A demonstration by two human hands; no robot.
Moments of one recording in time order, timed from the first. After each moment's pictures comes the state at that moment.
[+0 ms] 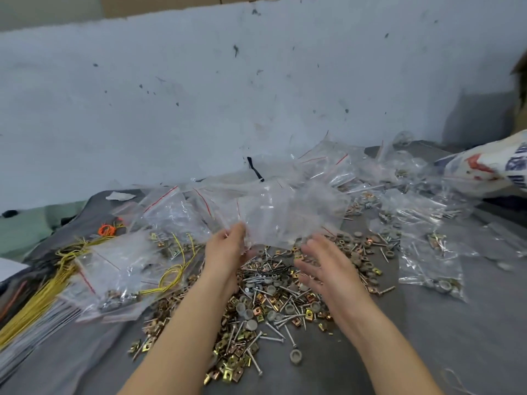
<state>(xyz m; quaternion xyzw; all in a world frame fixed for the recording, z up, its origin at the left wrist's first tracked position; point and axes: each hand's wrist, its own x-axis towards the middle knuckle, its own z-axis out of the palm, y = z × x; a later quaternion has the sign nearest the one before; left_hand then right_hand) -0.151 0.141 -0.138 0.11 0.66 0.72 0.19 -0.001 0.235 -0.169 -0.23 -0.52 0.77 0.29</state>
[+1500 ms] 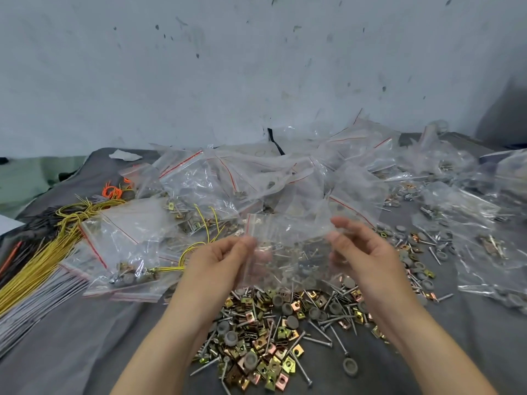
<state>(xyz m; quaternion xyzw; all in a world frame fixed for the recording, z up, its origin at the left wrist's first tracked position) -0.163 0.042 -0.151 0.22 0.67 0.67 0.24 -0.038 0.223 -0.177 -0.20 -0.59 0.70 0.35</state>
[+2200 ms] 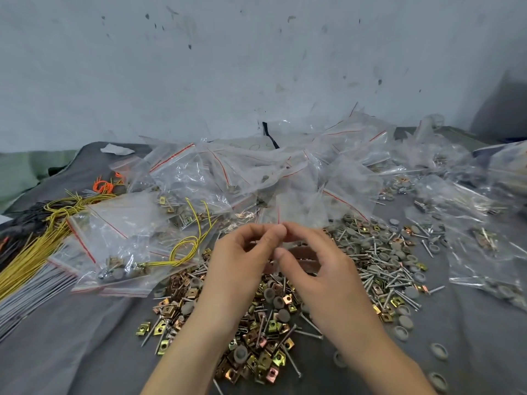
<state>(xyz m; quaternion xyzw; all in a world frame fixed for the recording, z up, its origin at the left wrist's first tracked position) -0.139 0.079 -0.156 0.28 0.64 0.69 0.18 -0.039 0.171 -0.169 -0.12 -0.79 0.50 0.34</state>
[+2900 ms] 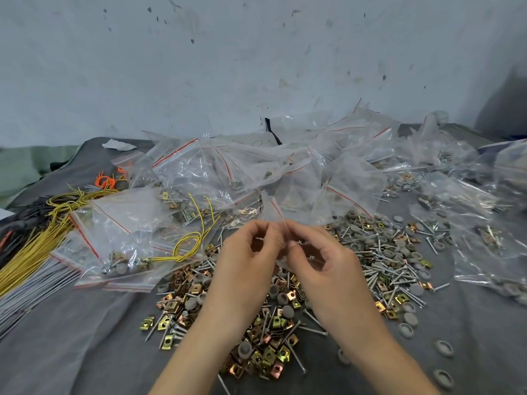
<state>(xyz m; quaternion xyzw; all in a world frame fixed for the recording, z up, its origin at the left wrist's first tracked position) -0.133 0.075 -0.155 0.33 0.69 0.64 0.09 -0.043 0.166 -0.171 -0.13 -0.76 0.54 0.35</state>
